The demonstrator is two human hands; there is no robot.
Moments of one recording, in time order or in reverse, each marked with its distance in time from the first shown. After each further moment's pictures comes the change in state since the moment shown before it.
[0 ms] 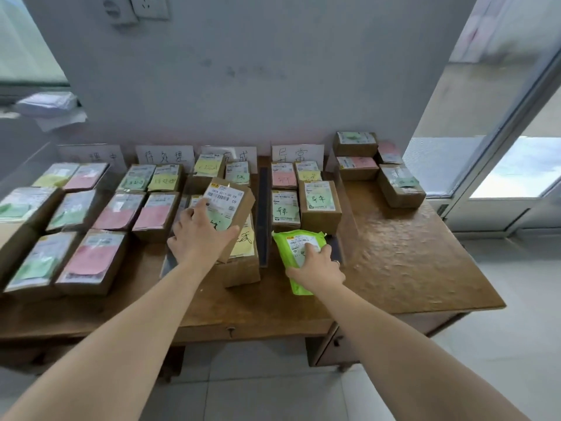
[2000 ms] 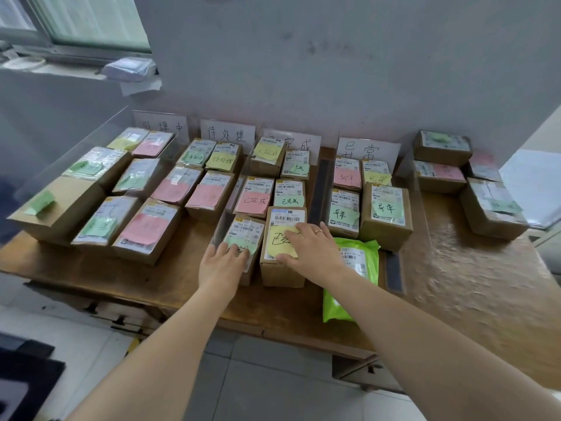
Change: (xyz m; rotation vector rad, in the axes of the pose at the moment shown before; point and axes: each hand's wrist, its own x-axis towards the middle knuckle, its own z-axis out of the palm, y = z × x) left_hand 0.001 -0.096 0.051 0.762 -0.213 0.320; right_hand 0.046 -0.094 0.020 -0.427 0.072 -0.791
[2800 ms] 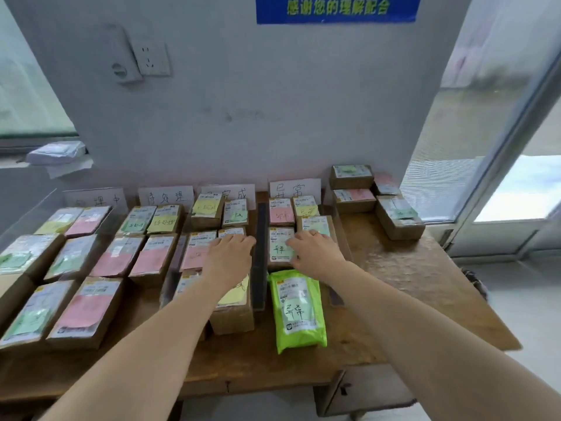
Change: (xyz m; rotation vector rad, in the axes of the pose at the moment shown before) left_hand 0.049 0.061 -0.132 -0.239 0.262 0.231; right_hand -0.055 0.083 -0.083 -0.049 0.083 0.177
